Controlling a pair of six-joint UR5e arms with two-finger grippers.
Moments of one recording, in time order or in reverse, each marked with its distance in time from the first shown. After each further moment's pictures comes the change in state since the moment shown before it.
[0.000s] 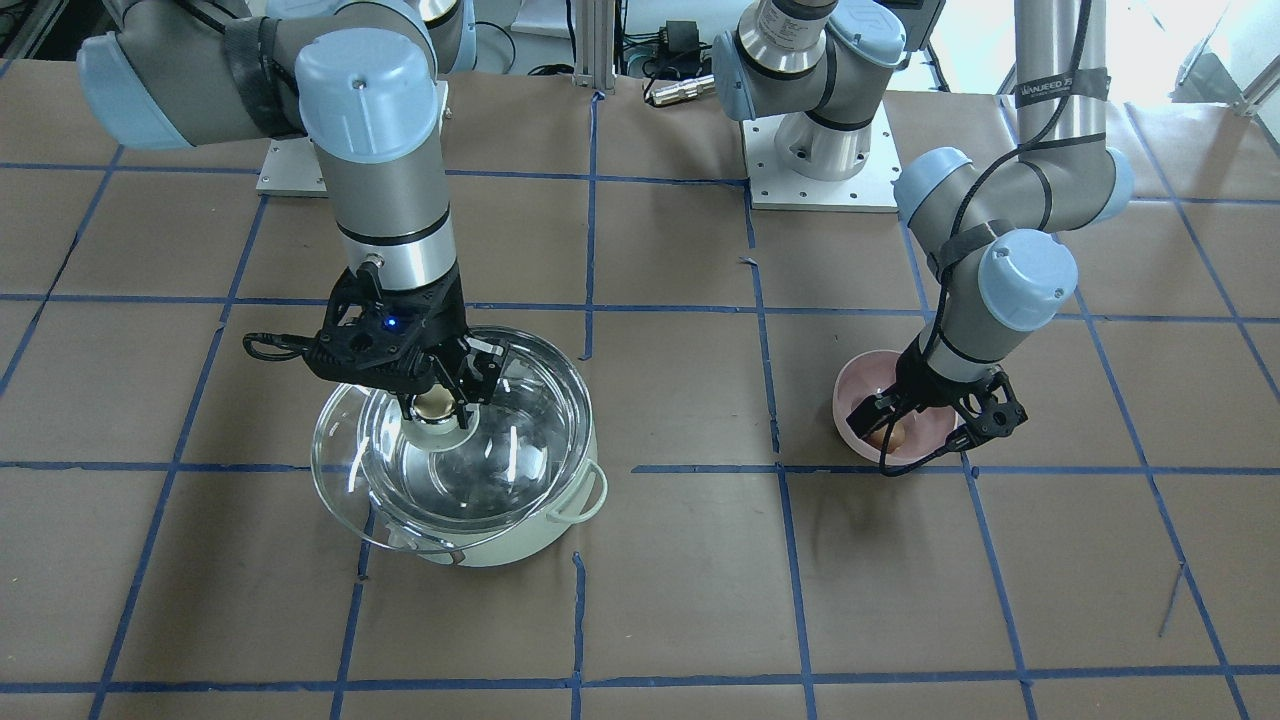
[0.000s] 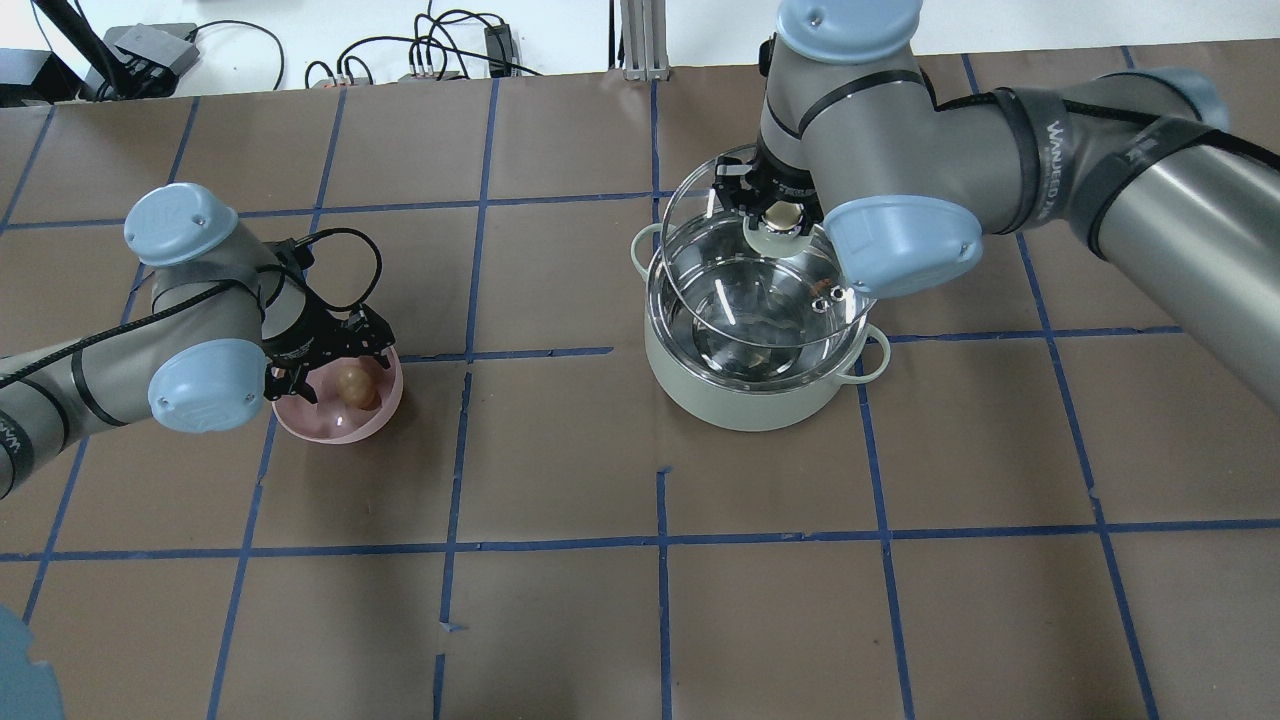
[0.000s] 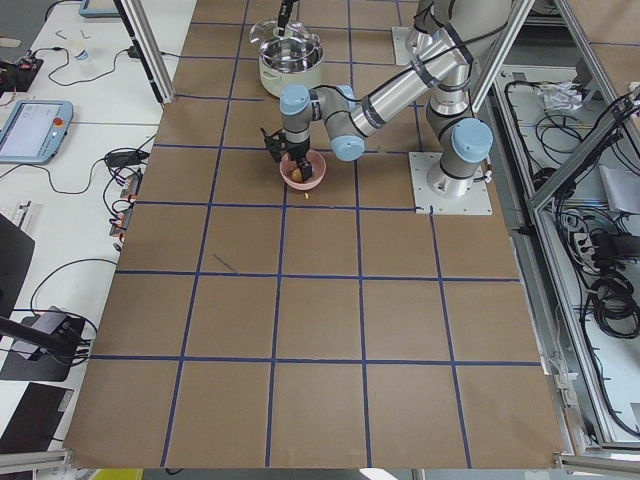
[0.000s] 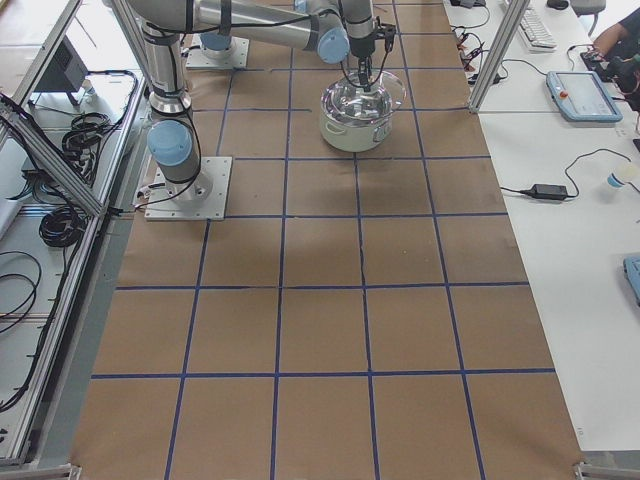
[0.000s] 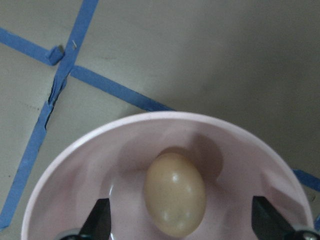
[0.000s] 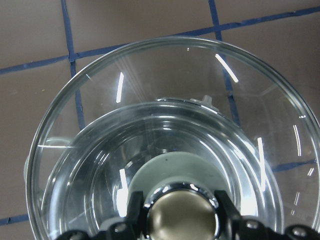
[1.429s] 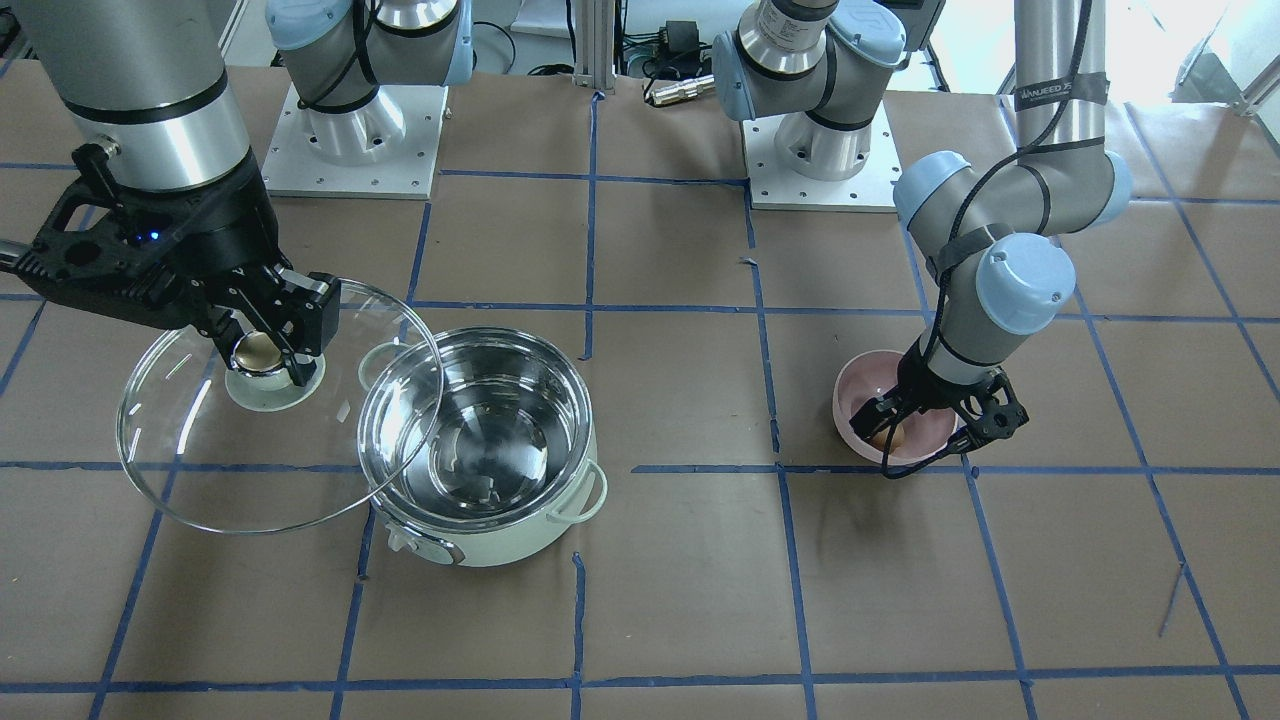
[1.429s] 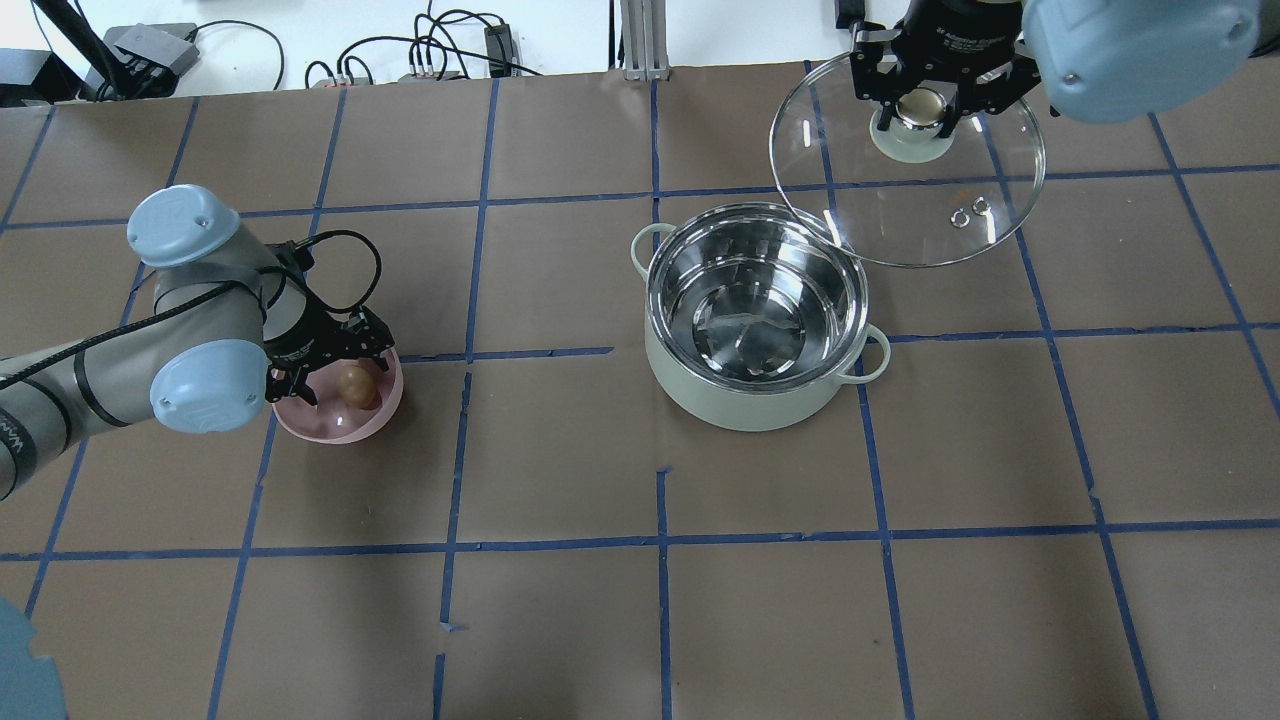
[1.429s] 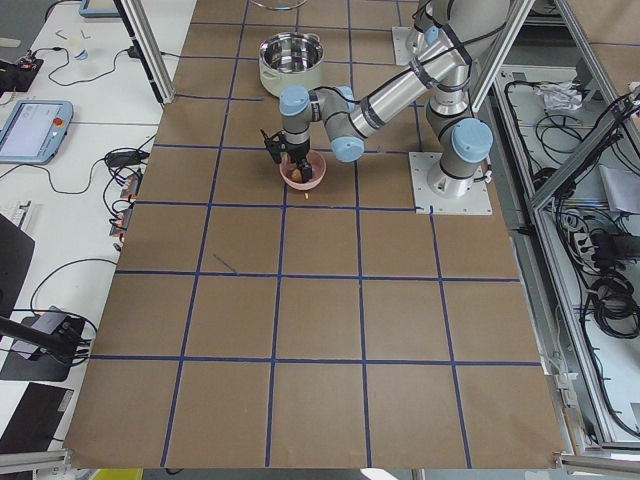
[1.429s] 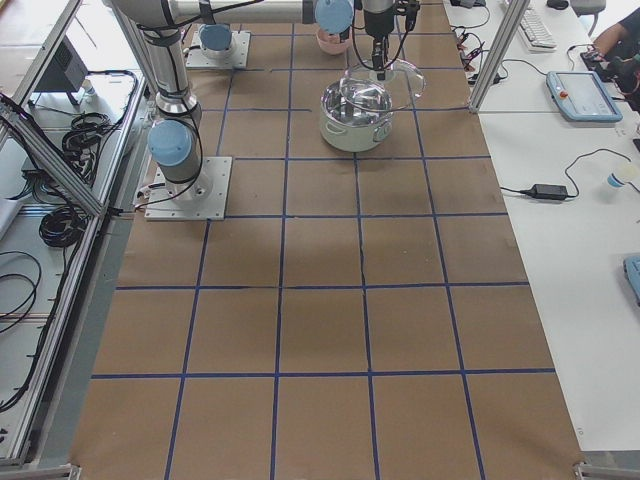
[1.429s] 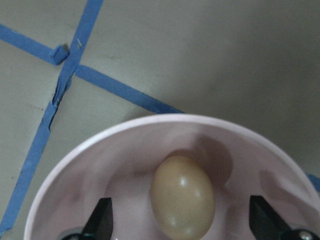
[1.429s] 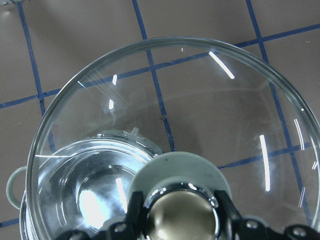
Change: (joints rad) left arm 0.000 -0.009 -0.001 0.009 0.021 -0.003; right arm -0.158 -0.064 -0.223 0.321 0.018 -0.106
